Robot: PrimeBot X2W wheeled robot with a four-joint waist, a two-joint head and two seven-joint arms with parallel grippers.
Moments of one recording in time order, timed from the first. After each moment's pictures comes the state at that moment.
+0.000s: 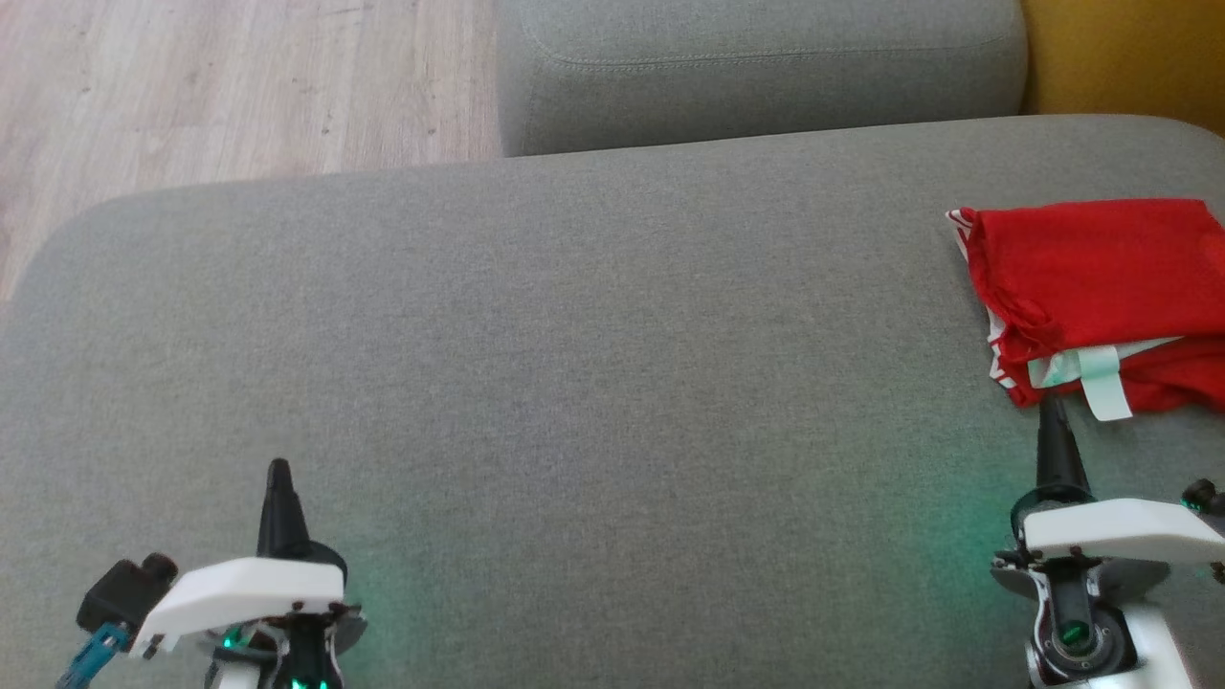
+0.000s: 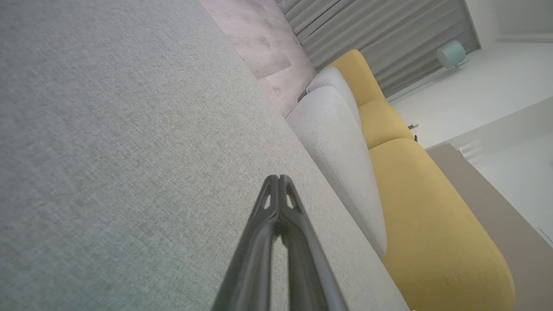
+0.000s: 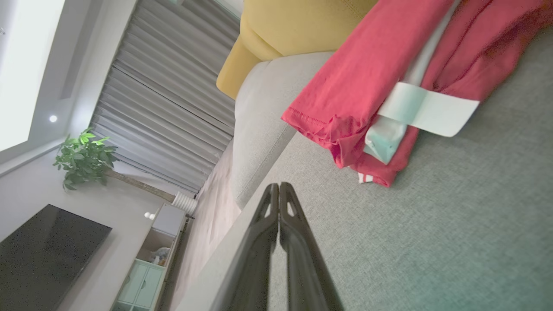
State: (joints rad) left arm -0.08 0.04 -0.05 0.32 -1.06 -0.04 -0.05; right arm -0.10 -0.04 -0.08 0.35 0.98 0.13 -0.04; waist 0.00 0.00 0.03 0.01
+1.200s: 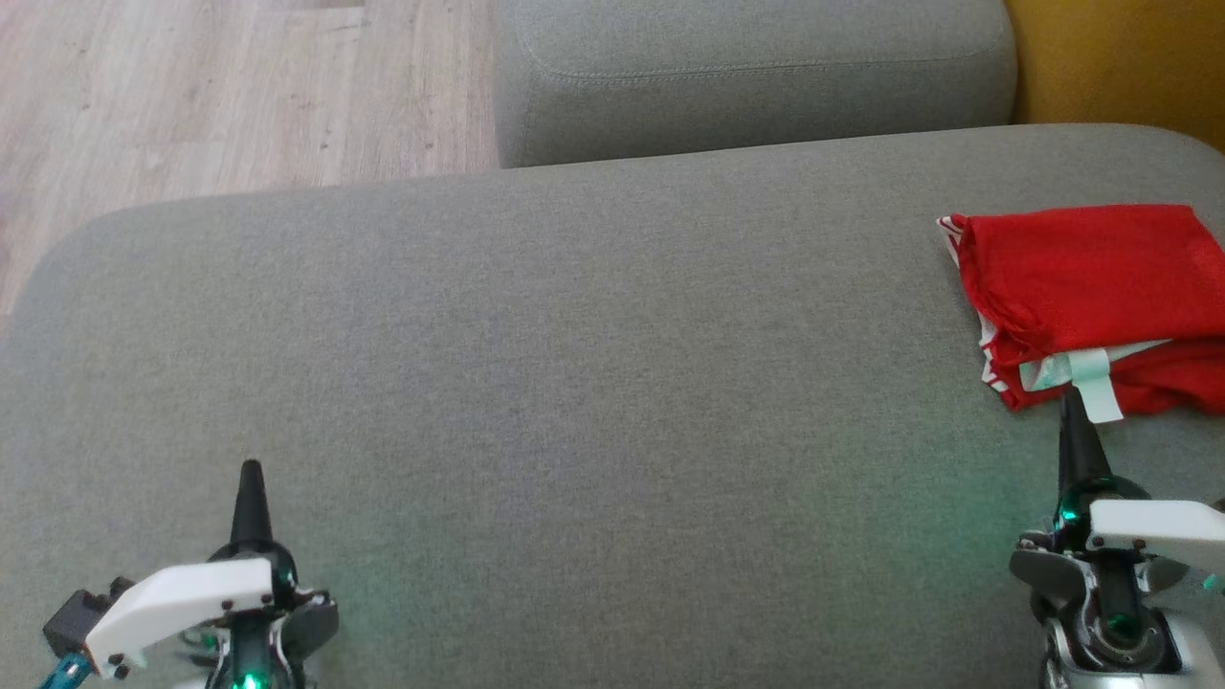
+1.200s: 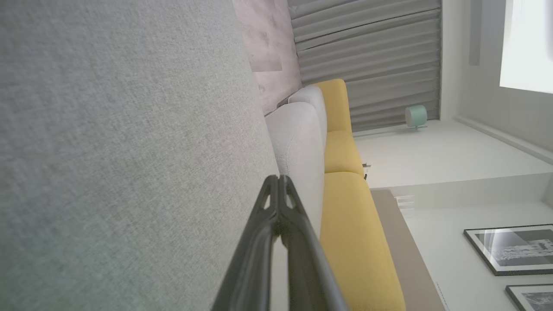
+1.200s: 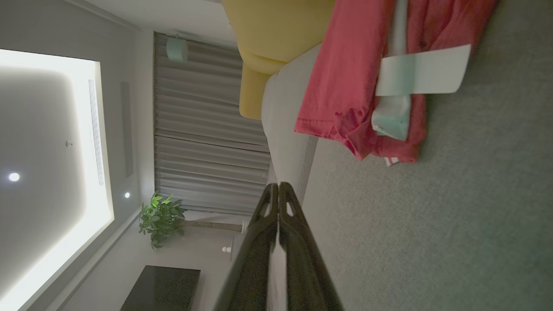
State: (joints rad) left arm -0.08 0.04 0.04 0.30 -1.42 -0.09 0.06; right arm -0.09 -0.04 -0.11 0.31 1.39 0.13 0.05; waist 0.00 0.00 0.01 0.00
